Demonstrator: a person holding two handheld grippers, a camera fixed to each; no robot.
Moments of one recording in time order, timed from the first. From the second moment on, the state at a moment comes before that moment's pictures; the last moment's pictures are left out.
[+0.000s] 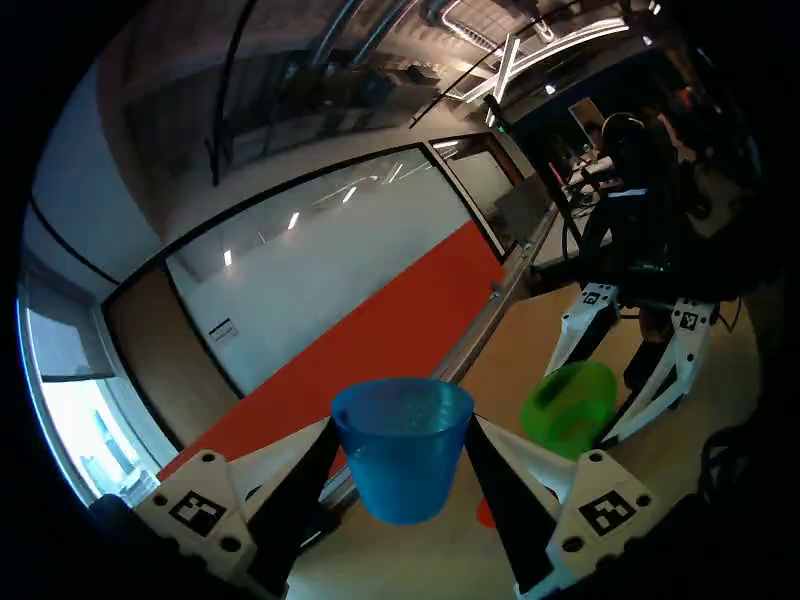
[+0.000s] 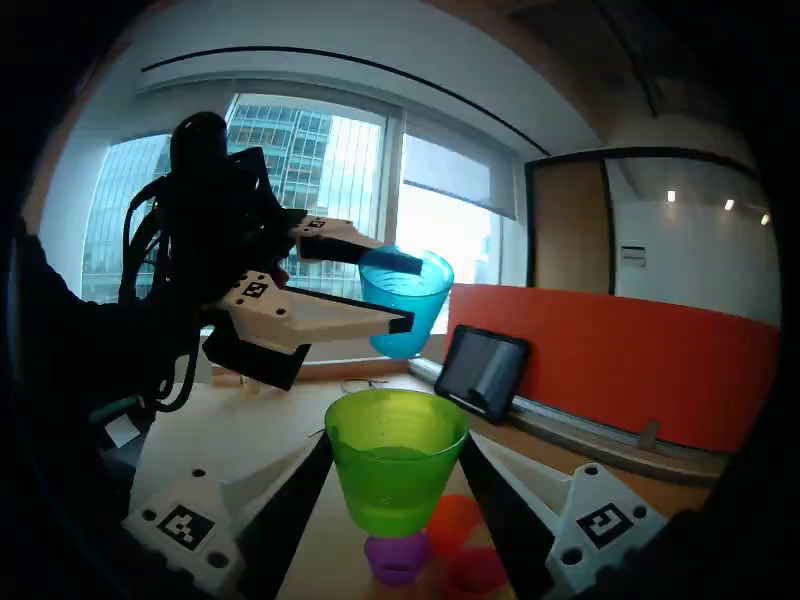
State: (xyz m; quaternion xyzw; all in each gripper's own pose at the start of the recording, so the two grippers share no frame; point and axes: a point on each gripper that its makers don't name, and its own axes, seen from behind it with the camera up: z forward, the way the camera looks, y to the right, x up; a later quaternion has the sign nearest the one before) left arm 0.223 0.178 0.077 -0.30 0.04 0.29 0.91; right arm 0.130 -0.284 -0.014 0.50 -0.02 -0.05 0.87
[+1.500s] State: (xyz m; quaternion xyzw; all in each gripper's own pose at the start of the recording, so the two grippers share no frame) left arm 0.113 0.144 0.067 -0.31 -0.10 0.17 0.93; right arm 0.114 -0.220 -0.013 0.46 -0.06 -0.08 0.88
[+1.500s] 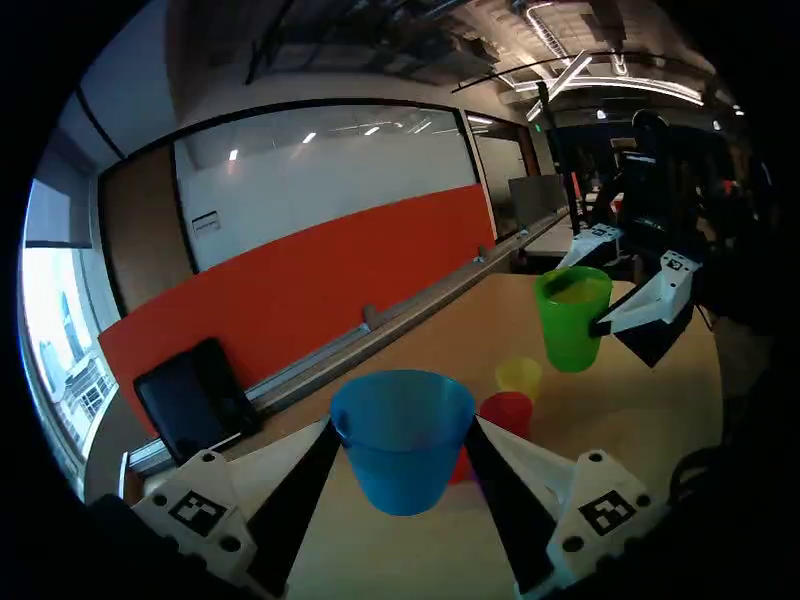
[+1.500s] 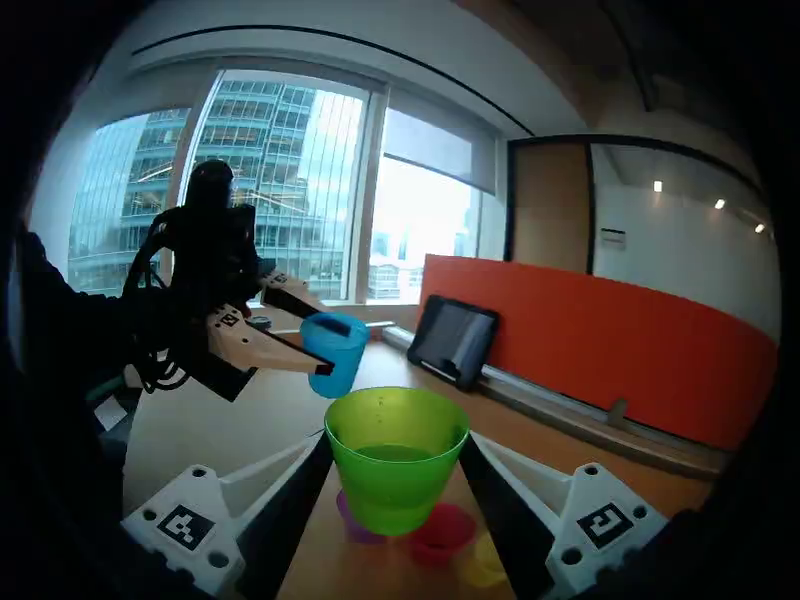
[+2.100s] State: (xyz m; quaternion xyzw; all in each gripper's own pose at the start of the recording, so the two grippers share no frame) left arm 0.080 0.142 0.053 -0.32 -0.13 0.15 0.93; right arm 0.099 -0.188 -0.016 0.44 -0.09 -0.09 0.89
